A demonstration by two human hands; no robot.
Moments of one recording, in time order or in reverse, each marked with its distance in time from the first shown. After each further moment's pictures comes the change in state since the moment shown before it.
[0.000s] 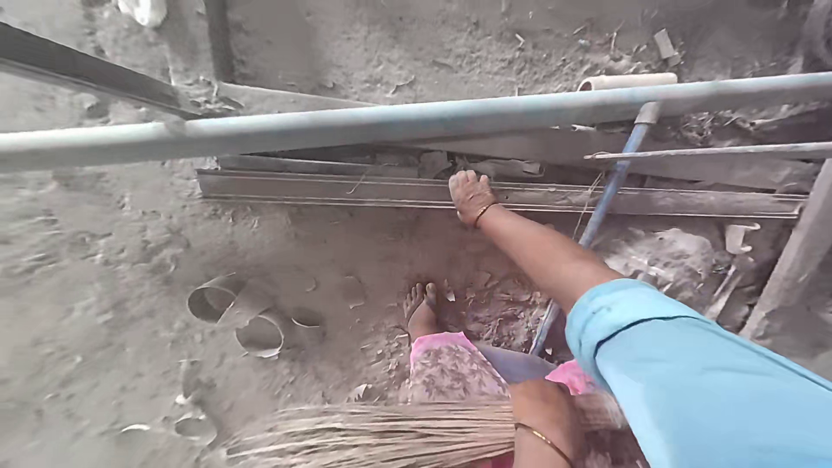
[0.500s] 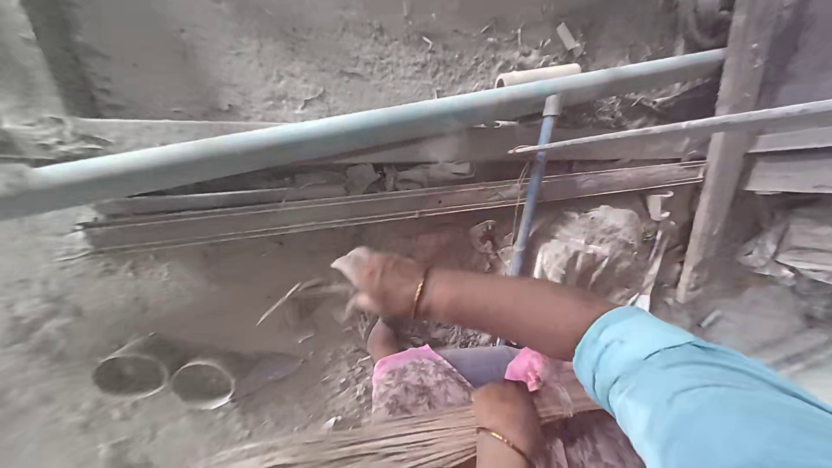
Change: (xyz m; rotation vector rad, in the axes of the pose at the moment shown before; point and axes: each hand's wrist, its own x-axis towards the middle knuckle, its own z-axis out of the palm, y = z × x) left_hand 0.050 0.019 0.028 0.154 0.037 -0.054; right_hand -0.126 -0.043 -0.058 0.683 -0.073 -0.405
